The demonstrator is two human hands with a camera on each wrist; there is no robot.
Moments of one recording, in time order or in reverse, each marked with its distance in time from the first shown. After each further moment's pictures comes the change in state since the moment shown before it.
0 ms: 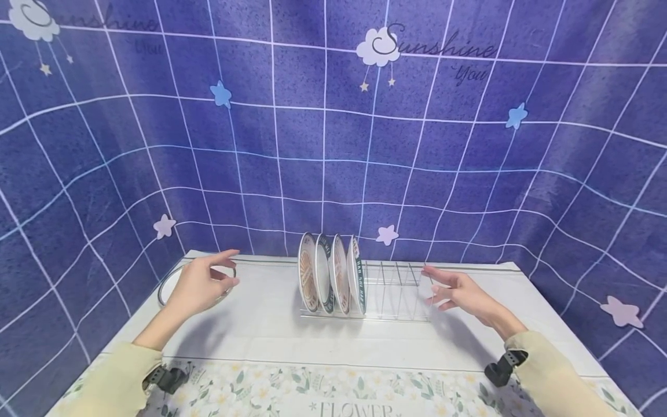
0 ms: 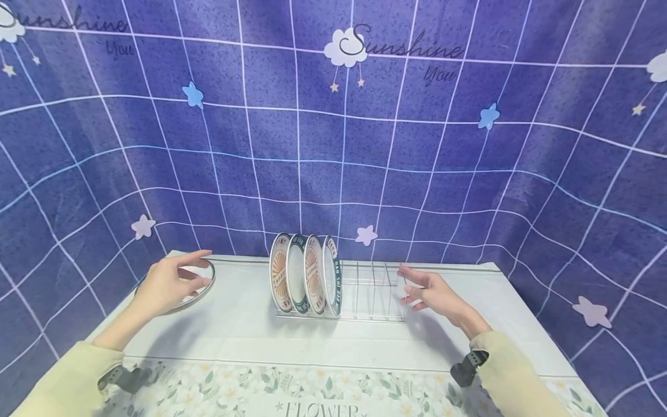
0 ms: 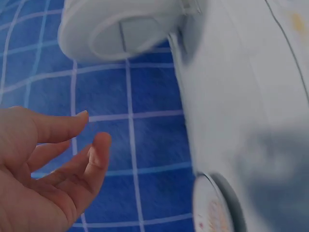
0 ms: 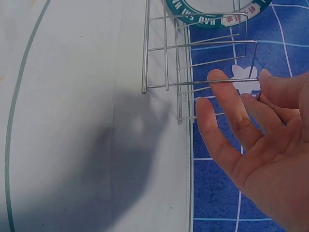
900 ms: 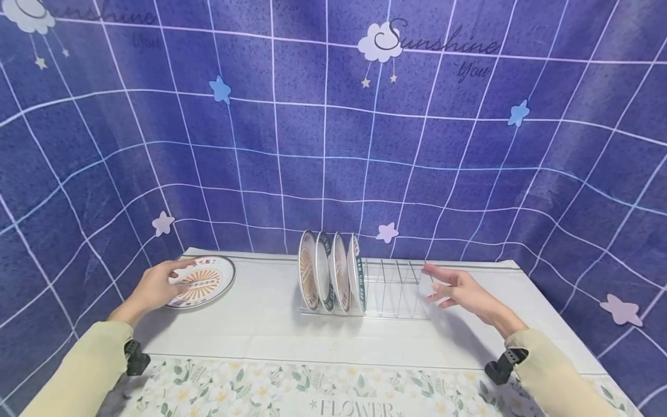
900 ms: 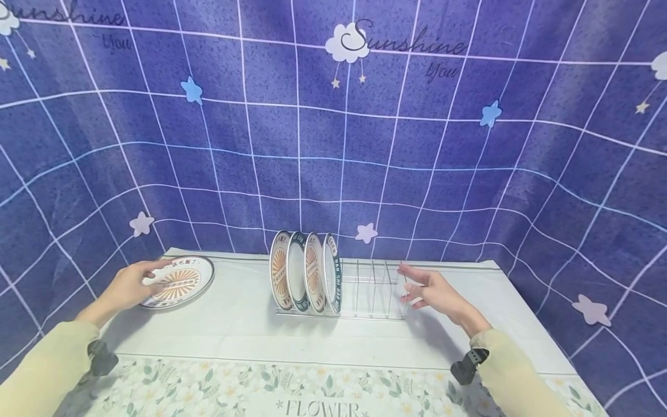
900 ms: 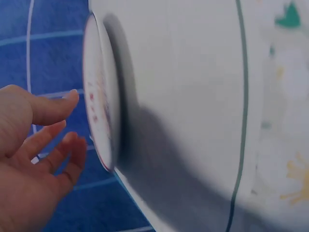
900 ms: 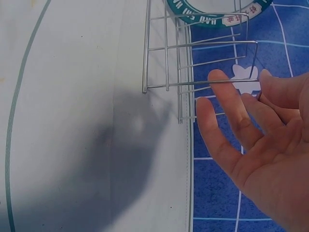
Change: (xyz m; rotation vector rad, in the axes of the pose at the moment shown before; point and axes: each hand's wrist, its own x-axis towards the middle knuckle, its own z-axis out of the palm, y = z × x) left_hand 0.005 -0.164 -0.039 0.272 -0.047 0.045; right_hand 0.000 0.000 0.000 0.001 -0.008 0.002
